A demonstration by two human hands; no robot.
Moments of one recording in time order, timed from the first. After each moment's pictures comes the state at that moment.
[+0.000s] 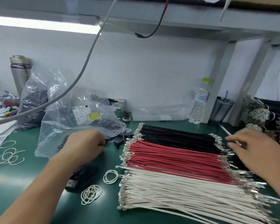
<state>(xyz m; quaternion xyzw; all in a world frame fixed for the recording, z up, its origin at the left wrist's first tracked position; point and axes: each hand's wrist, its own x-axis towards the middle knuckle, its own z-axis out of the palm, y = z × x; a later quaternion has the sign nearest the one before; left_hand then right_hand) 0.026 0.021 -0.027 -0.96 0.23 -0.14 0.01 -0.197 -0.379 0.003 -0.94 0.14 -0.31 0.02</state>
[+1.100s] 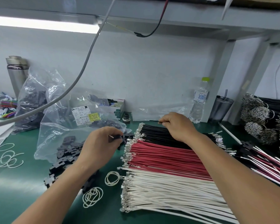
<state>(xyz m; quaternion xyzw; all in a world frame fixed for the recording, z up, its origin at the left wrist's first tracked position) -0.005 -0.013 -0.032 -0.86 0.24 -0.15 -0.42 -0.021 -0.299 0.001 -0.97 0.06 -0.19 0.14</state>
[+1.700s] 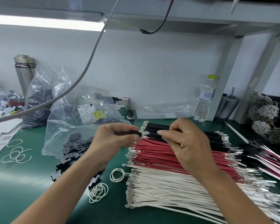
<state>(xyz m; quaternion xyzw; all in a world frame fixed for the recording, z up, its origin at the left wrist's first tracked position) -0.027 -0.021 -0.015 -0.63 0.22 0.10 -0.74 -0.125 -0.239 -0.008 -0.88 -0.12 -0.44 0.12</state>
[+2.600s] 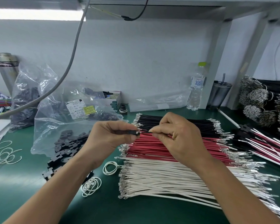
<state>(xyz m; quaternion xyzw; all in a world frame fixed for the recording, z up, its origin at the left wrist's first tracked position) -0.039 -0.029 -0.017 -0.64 0.28 0.11 -0.71 -0.132 -0.239 -0.014 -0.90 -0.09 -0.37 0.19</state>
